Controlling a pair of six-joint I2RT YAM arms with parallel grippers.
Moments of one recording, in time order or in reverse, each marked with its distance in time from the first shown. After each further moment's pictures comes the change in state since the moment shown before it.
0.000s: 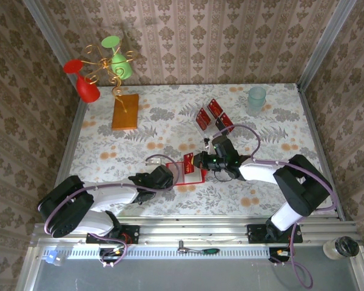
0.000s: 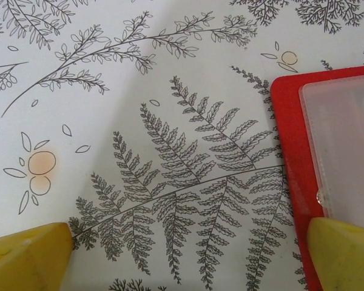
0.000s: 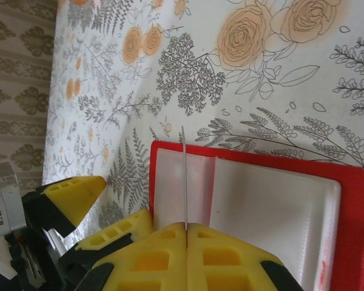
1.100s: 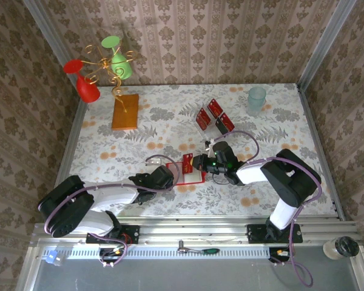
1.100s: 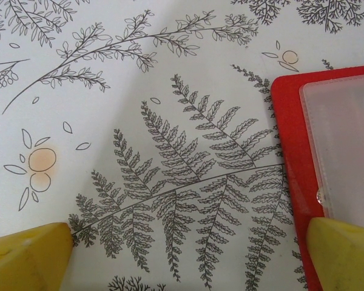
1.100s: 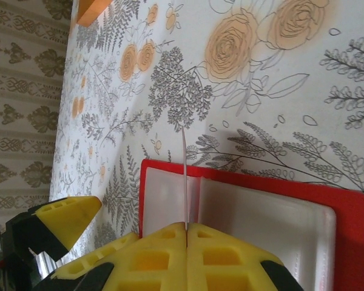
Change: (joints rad) left arm -0.006 0.002 0.000 -0.002 -0.006 -0.015; right arm 0.006 0.112 -0.085 0.282 0.030 0.062
